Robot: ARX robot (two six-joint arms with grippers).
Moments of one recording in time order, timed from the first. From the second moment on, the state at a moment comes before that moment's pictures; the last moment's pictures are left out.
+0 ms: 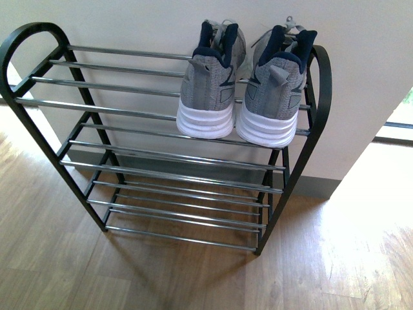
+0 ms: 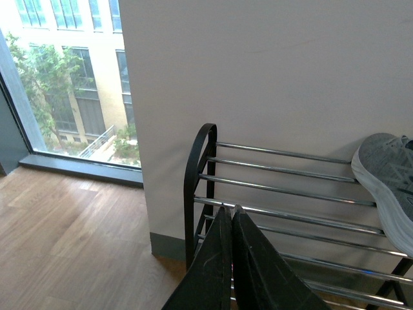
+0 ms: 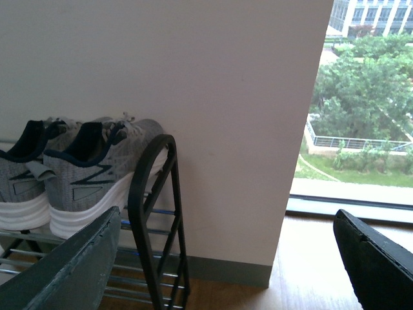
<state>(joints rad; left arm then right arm) 0.00 0.47 0.01 0.47 0.00 -0.01 0.00 0.00 0.02 0.00 0.00 0.00</state>
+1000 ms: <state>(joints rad) 0.00 0.02 0.01 0.00 0.00 -0.01 0.00 0.00 0.02 0.00 0.00 0.00</state>
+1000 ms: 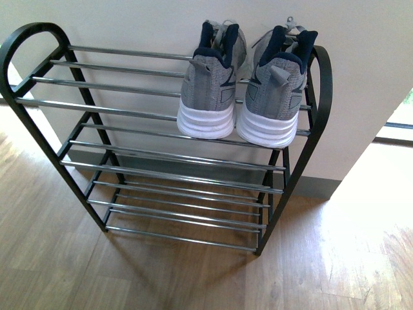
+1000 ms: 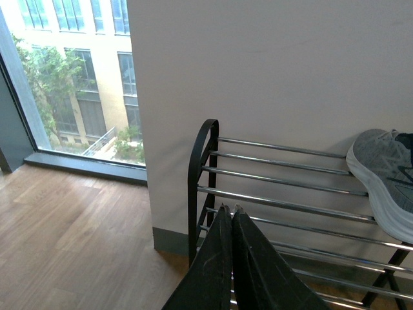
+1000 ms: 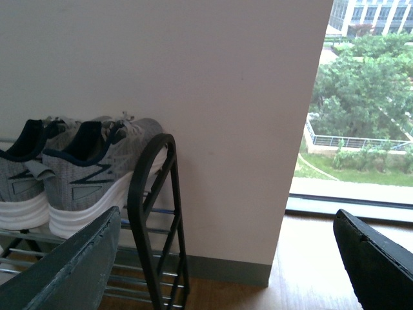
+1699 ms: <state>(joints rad) 0.00 0.02 0.01 0.00 0.00 -0.01 0.00 0.00 0.02 0.00 0.00 0.00</state>
